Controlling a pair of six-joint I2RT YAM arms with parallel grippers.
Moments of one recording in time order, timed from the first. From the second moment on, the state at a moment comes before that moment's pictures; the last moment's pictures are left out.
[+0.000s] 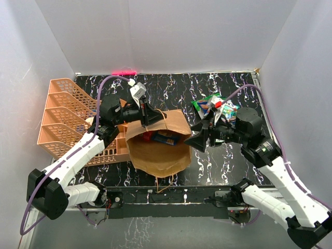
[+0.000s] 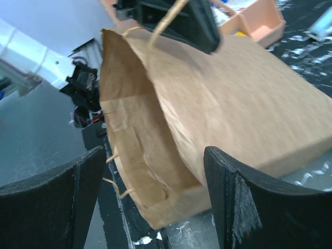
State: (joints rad) left arm -0.52 1.18 0.92 0.22 0.78 -0.36; right arm 0.53 0.81 0.96 -0.39 -0.67 0.16
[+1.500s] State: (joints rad) left arm -0.52 1.18 0.92 0.29 0.81 -0.43; right arm 1.31 1.58 0.82 0.20 0.73 -0.54
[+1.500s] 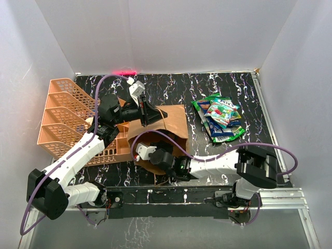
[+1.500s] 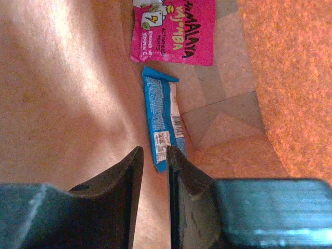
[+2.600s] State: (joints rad) left arm -0.52 1.16 0.91 0.42 0.88 -0.53; right arm 1.08 1.83 0.72 0.87 0.57 -0.76
